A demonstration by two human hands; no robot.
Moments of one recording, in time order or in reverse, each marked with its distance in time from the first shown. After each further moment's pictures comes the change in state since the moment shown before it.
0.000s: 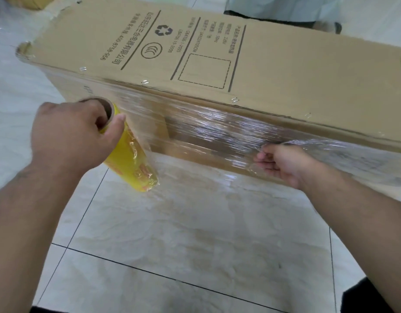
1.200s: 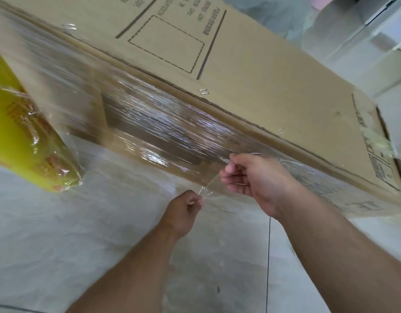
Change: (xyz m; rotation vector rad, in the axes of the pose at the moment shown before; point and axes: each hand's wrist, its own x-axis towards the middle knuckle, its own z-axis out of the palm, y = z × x) left_hand -0.133 0.248 0.302 -1.286 -0.633 -0.378; right_hand -0.035 -0.017 -0.010 -0.113 0.041 -0.073
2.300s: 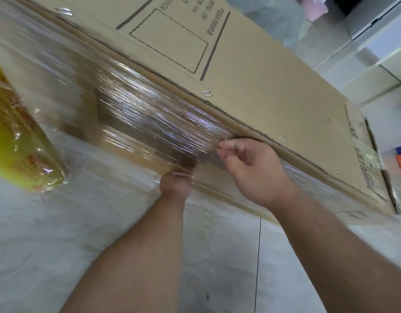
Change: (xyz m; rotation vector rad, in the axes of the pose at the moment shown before) left_hand 0.083 0.037 0.002 -0.445 0.305 -0.514; right_hand 0.019 -0.003 -0.003 -0.548 0.122 -0.580
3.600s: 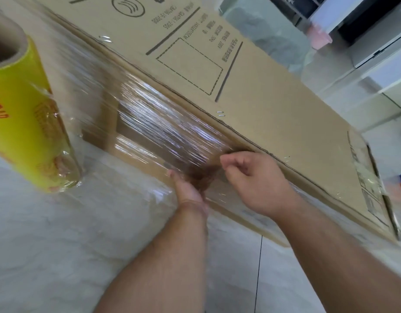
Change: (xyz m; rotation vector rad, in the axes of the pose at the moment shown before) left_hand -0.065 0.052 0.023 -0.934 -0.109 -0.186; right_hand 0.008 -0.019 -0.005 -0.229 -0.153 -0.068
